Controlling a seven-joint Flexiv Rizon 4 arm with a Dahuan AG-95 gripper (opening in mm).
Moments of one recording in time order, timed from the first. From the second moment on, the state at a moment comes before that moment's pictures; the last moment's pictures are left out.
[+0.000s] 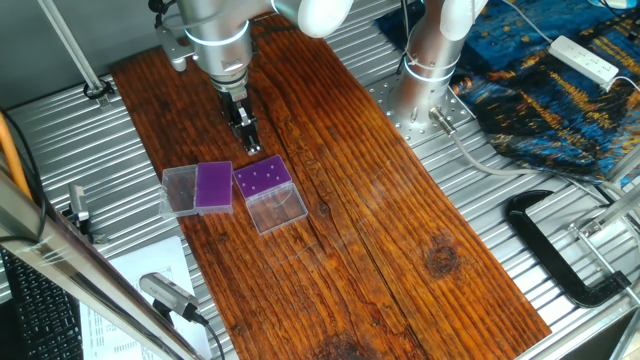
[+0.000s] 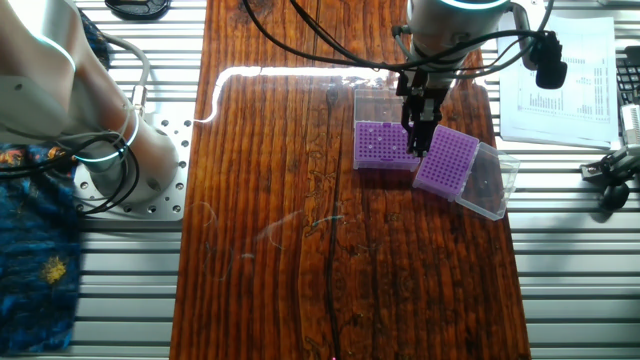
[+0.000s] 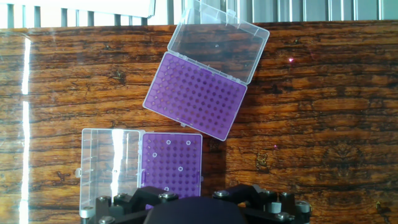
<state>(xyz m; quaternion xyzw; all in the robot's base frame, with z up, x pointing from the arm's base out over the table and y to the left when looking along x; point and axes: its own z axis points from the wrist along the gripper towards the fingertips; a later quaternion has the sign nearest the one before) 0.500 0.000 0.170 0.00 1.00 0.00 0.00</state>
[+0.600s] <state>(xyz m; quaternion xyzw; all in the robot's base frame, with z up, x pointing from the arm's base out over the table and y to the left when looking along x) 0.500 0.000 0.170 -0.09 1.00 0.00 -0.01</state>
